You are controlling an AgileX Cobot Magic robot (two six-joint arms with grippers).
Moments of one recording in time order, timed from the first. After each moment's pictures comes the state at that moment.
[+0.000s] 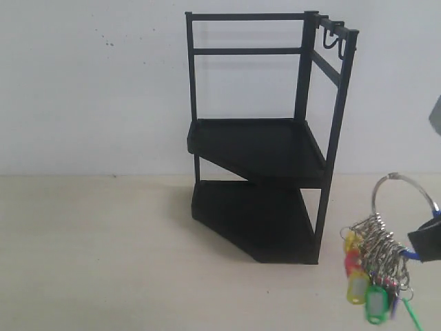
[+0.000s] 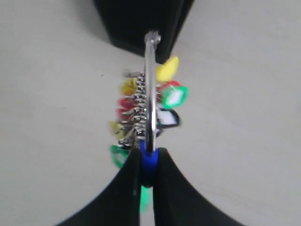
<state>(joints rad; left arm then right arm) -0.02 0.00 0.00 0.46 0.28 -0.41 0.39 0.96 -0.83 -0.03 0.81 0.03</state>
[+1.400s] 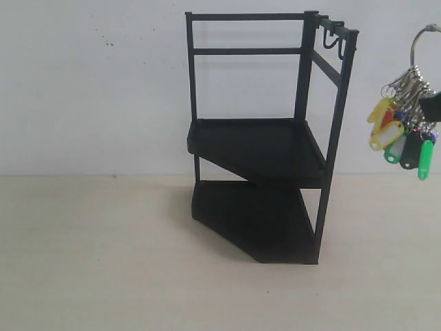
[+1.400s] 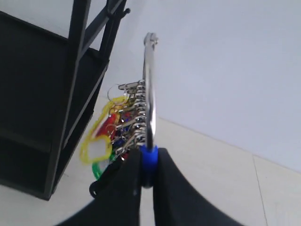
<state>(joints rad) -0.02 0.00 0.00 0.46 0.28 -0.41 0.36 1.04 -1.01 -0.61 0.53 0.30</state>
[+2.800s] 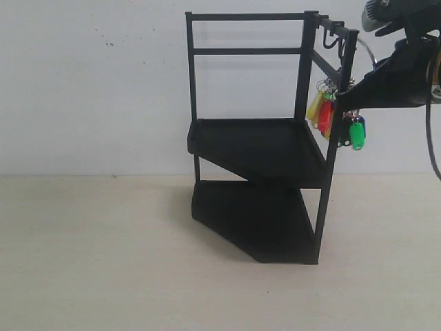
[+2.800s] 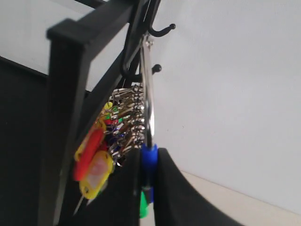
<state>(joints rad) -0.02 0.00 0.00 0.46 0.28 -0.41 0.28 1.44 -1.12 -1.15 0.15 0.88</state>
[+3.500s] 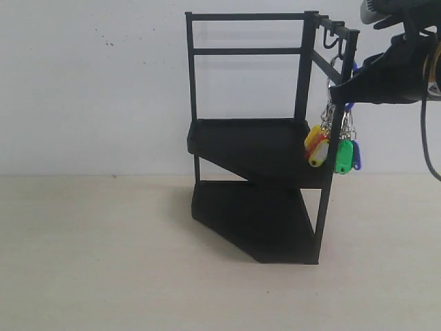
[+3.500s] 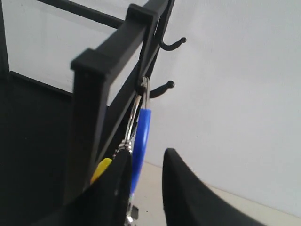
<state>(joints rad) -0.02 0.00 0.00 0.46 0.28 -0.41 0.28 1.44 -1.12 -1.15 0.09 0.93</state>
